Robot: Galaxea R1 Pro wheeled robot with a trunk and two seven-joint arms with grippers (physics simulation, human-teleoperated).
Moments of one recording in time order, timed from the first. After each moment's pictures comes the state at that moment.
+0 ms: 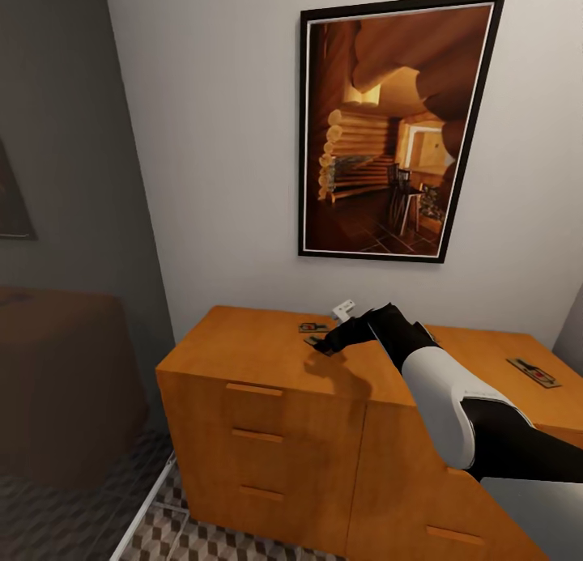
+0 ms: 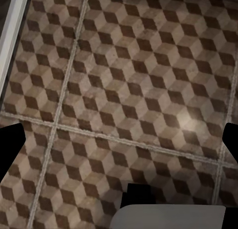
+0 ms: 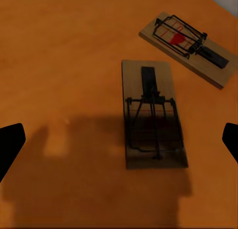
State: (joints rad) left arm -0.01 0.04 0.01 -0.42 0.00 -0.13 0.06; right arm -1.19 0.09 -0.14 -0.35 0.68 0.41 0.75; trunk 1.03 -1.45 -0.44
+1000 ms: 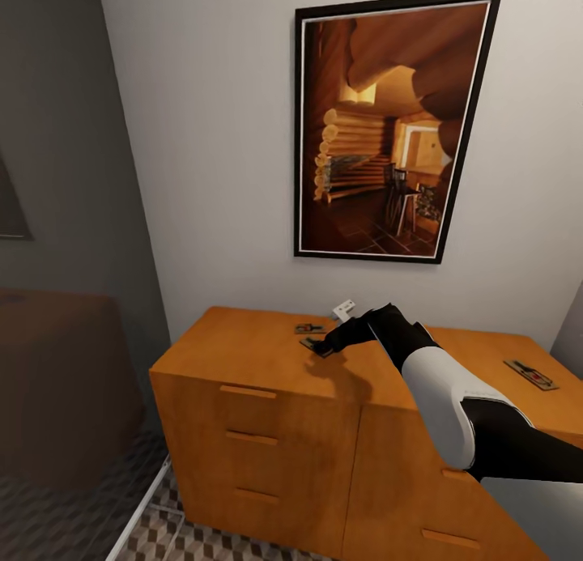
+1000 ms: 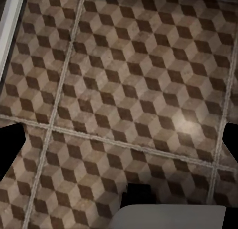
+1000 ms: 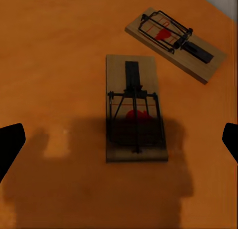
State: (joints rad) left arm -0.01 0.04 0.01 -0.42 0.00 -0.13 0.06; right arm -1.19 0.09 -0.14 -0.35 0.68 0.41 0.75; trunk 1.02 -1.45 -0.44
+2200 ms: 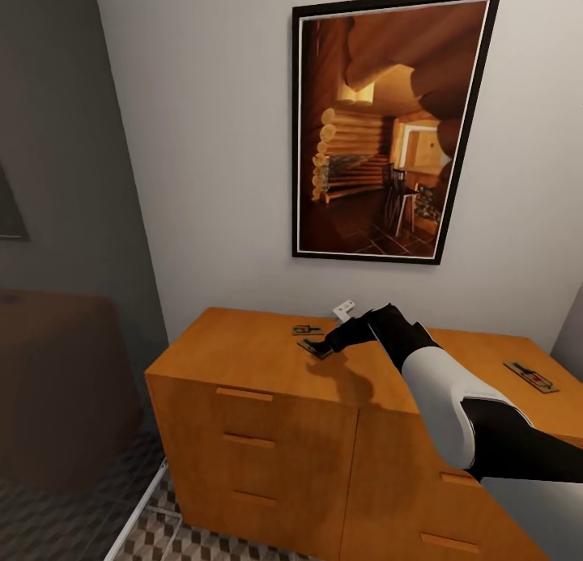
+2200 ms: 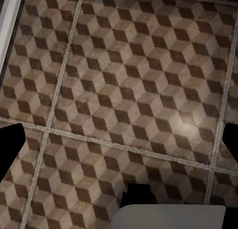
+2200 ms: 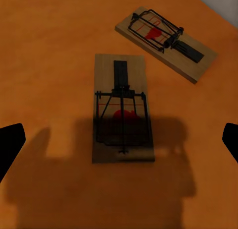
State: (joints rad) left arm -0.01 0.04 0.01 -0.42 0.00 -0.13 0.06; right arm -1.19 0.09 -0.14 -0.34 0.68 0.41 0.75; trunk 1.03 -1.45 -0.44
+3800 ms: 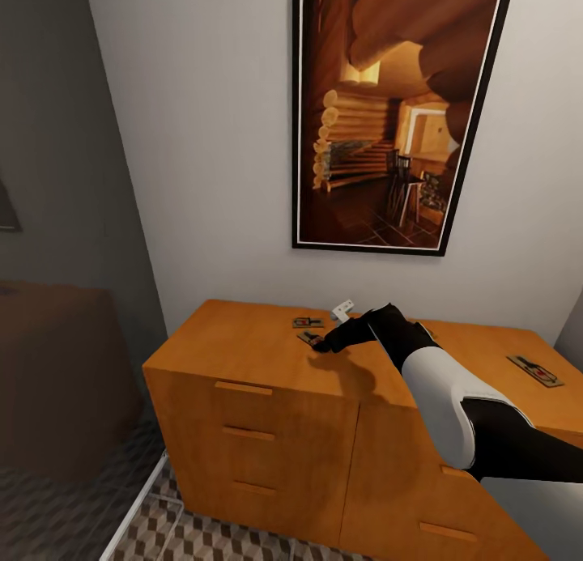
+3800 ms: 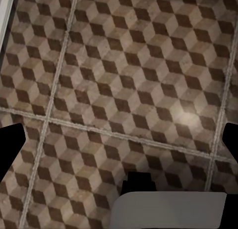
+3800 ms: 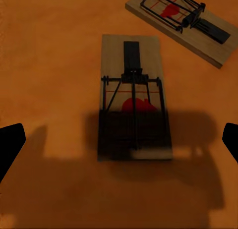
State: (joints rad) left arm -0.01 0.04 0.01 -0.42 0.00 -0.13 0.06; right arm -1.19 0.09 -0.14 -0.34 0.68 0.41 0.77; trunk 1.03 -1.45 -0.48
